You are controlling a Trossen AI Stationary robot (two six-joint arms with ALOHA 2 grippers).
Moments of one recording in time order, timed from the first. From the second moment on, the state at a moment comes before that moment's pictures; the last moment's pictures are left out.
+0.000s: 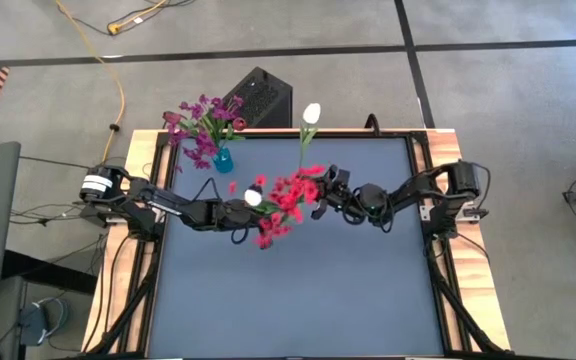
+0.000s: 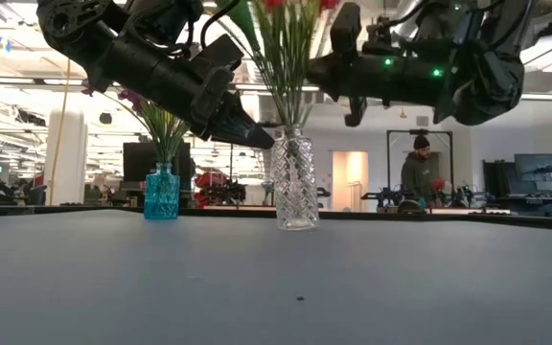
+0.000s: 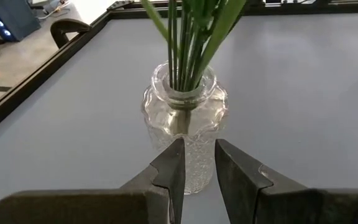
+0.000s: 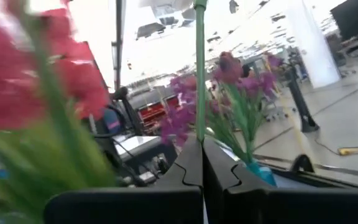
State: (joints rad) left arm -0.04 1.59 0.65 0.54 -0.32 -0.02; right arm -0.05 1.79 0.59 1.57 0.36 0.31
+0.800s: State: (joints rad) left arm 0.01 1.61 0.65 0.66 -0.28 -0.07; right arm -0.05 1.79 0.58 1.56 0.37 0.26
